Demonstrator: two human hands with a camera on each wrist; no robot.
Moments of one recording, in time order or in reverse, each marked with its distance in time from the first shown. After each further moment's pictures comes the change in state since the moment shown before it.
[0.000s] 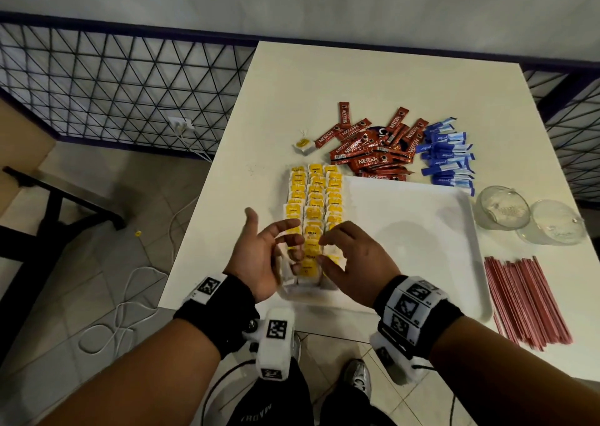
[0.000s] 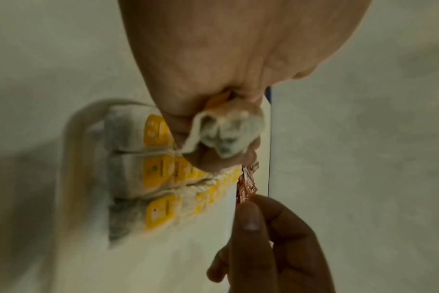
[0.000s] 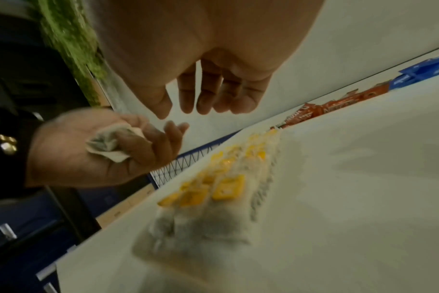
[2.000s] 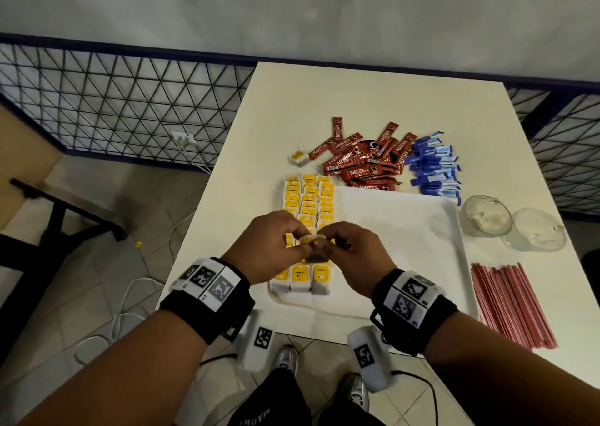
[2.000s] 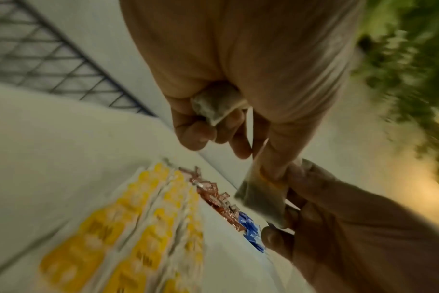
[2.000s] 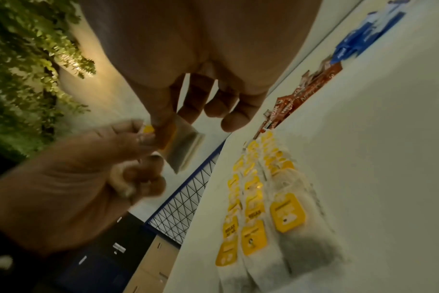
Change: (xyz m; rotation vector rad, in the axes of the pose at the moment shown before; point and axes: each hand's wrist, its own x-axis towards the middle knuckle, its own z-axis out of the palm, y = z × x) left_hand -0.027 0.024 0.037 1.553 -0.042 0.784; right_hand 0.008 -0.010 -0.023 0.391 0.043 0.230
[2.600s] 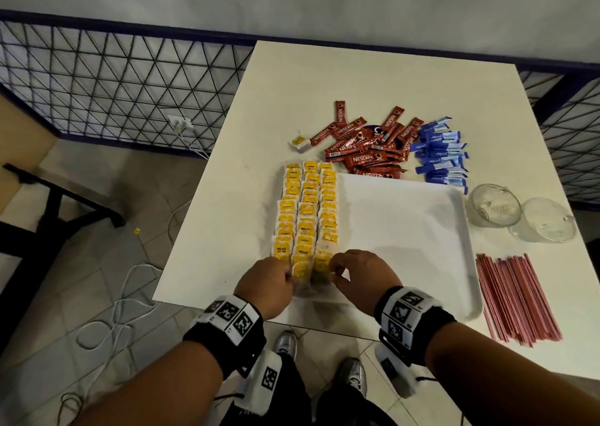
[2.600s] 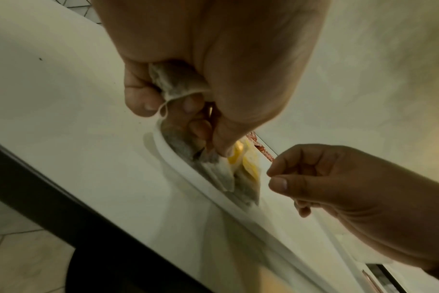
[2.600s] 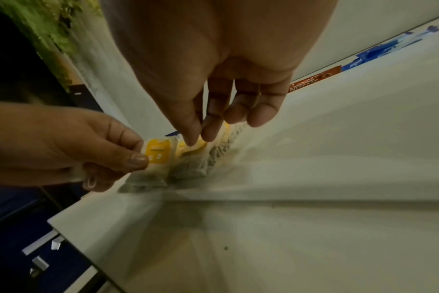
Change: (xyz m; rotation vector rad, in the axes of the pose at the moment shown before) left_hand -0.039 -0.039 0.066 0.237 -0.220 -0.429; right_hand -0.023 0.049 0.009 -0.579 -0.294 0.102
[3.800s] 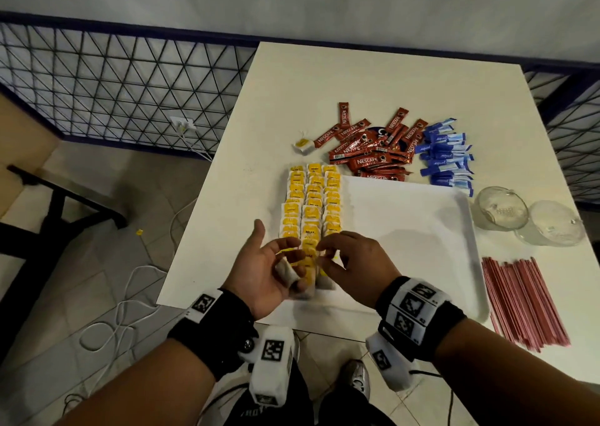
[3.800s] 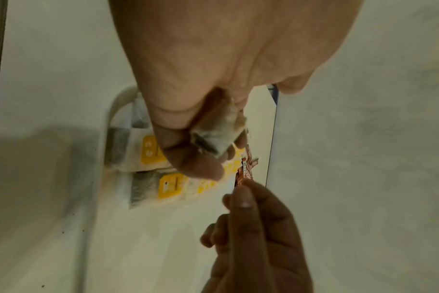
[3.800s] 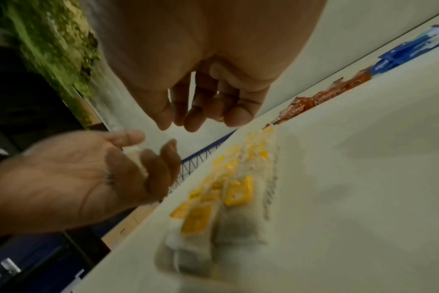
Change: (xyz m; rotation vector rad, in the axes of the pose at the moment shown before) left_hand -0.001 0.015 -0.039 -1.822 -0.251 -0.440; right_hand 0.010 -0.024 -0.017 0.229 0.219 -0.204
